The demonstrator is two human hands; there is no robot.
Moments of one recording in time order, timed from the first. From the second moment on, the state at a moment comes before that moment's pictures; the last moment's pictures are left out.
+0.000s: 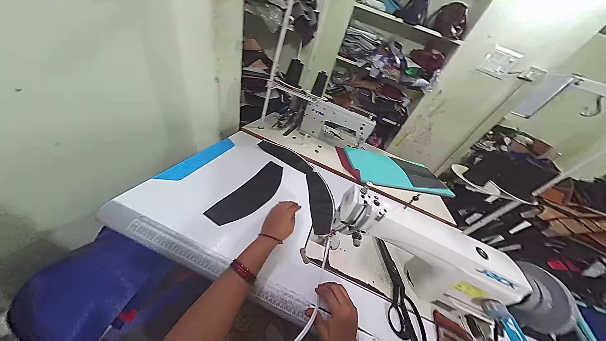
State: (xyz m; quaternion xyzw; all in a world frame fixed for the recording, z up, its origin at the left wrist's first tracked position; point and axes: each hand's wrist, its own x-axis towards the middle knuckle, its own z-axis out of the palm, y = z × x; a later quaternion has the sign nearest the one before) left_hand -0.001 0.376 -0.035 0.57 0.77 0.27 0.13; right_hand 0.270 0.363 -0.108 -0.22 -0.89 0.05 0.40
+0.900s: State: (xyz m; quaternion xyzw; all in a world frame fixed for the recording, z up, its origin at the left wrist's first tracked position) left_hand -0.101 0.332 -0.039 0.49 0.84 0.17 0.13; right_hand 0.270 0.361 -0.110 -0.21 -0.89 0.02 0.39
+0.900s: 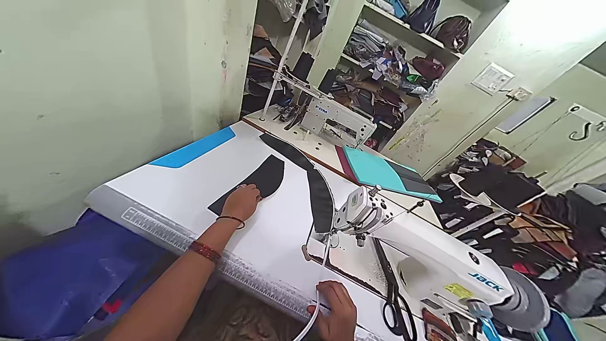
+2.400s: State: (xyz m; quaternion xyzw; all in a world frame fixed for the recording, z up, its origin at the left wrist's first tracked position) left_hand -0.057 0.292 -0.028 0.54 0.78 0.32 0.00; right_hand 0.270 0.363 -0.111 -0.22 -0.87 0.04 0.44
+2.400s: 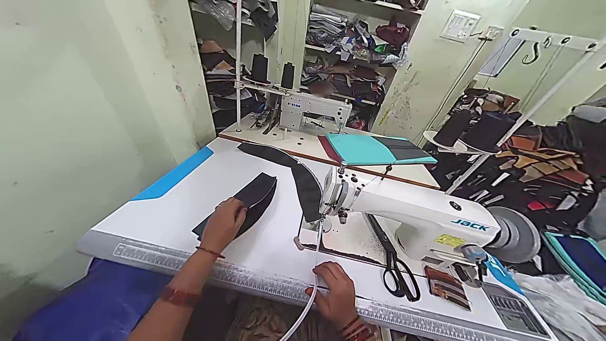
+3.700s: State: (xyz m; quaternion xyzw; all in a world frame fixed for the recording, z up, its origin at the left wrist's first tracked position) left_hand 0.084 0.331 -0.075 0.74 0.65 0.14 0.11; right_hand 0.271 0.364 -0.112 -0.23 -0.85 0.09 0.47
